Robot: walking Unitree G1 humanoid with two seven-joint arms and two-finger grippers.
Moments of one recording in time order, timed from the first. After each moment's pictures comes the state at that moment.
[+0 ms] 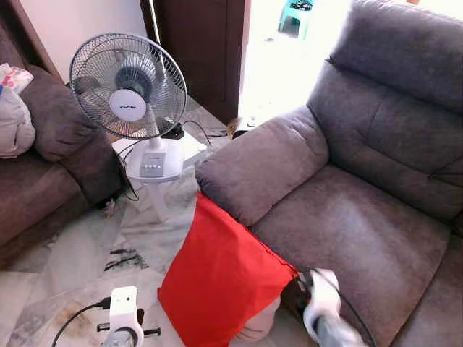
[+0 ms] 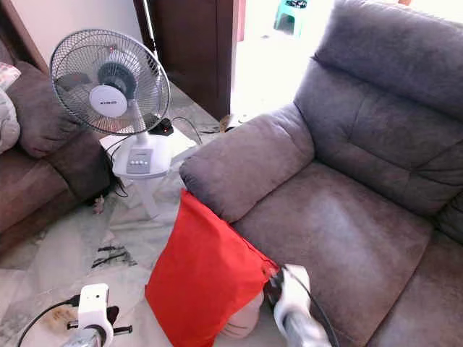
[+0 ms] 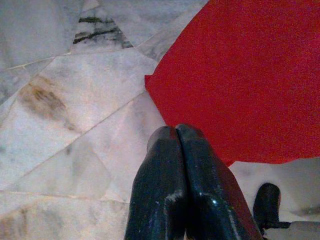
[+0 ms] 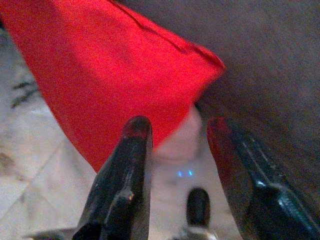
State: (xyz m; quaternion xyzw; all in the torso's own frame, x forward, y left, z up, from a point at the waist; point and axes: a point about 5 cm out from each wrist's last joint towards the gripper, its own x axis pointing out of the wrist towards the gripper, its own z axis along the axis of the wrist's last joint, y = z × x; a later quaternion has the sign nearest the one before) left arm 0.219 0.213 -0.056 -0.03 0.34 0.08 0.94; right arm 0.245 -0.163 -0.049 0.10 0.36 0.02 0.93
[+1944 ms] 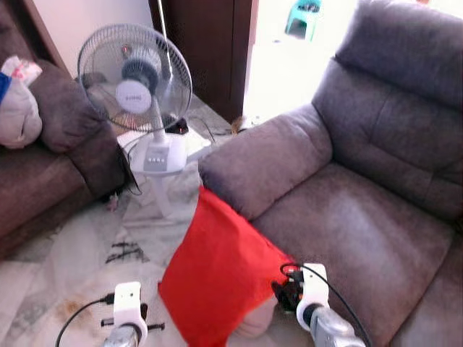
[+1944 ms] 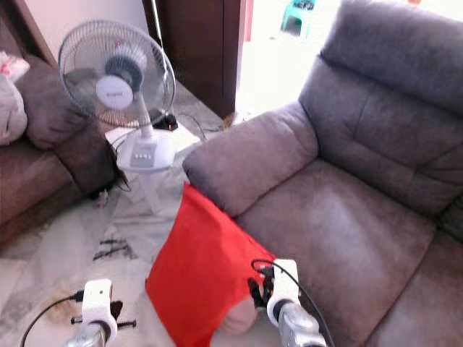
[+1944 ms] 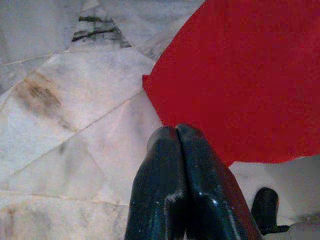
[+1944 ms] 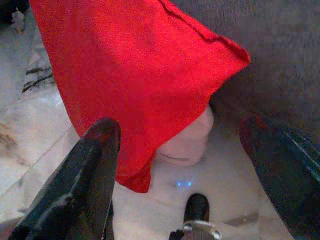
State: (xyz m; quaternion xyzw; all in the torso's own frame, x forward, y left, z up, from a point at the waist) left arm 0.224 0.208 -0.053 -0.03 0.33 0.08 0.94; right arm 0.246 -0.154 -0.048 0.08 0.36 0.06 0.93
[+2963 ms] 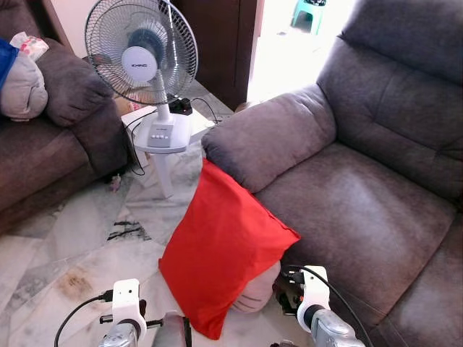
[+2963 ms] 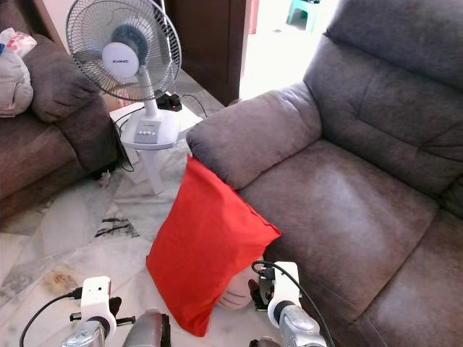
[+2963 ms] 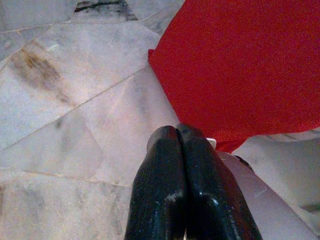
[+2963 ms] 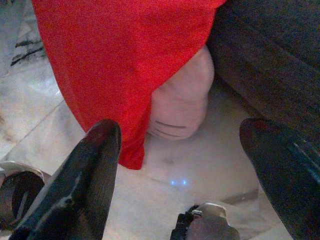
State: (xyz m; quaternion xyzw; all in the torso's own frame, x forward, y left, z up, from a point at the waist) left arm 0.229 0.210 -0.049 -0.03 0.32 0.09 0.94; right arm 0.243 -0.154 -0.050 0.07 0.36 0.06 0.93
